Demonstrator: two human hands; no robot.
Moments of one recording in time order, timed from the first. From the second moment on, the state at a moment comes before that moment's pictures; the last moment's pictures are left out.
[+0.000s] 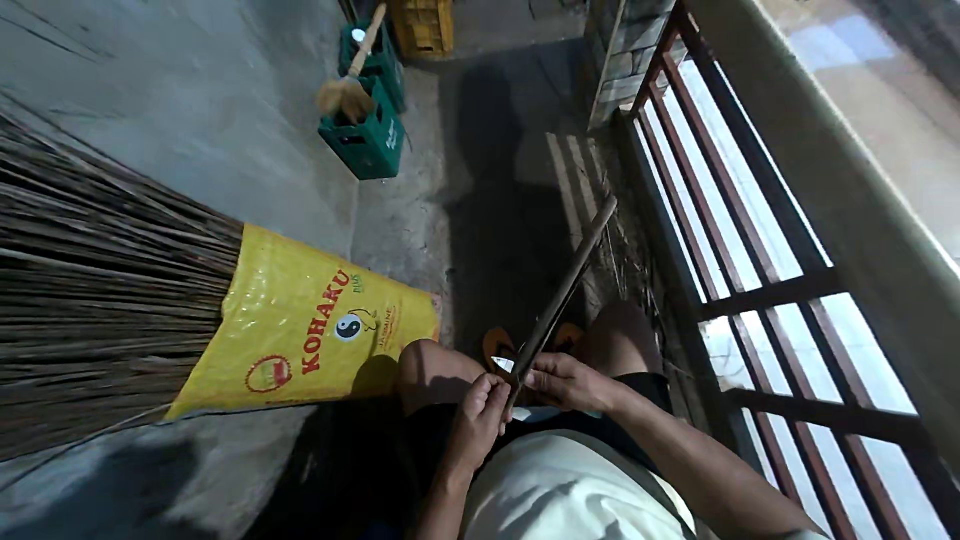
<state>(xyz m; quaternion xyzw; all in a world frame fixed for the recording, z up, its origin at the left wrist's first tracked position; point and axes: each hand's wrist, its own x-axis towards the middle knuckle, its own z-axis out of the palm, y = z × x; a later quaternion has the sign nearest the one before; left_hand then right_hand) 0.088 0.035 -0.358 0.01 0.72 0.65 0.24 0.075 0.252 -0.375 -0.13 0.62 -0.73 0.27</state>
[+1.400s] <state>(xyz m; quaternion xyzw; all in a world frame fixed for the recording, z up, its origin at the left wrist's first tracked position) 0.120 -0.019 -0.361 0.00 0.73 0.62 0.27 0.083 0.253 -0.386 -0.15 0.45 -0.77 0.42</state>
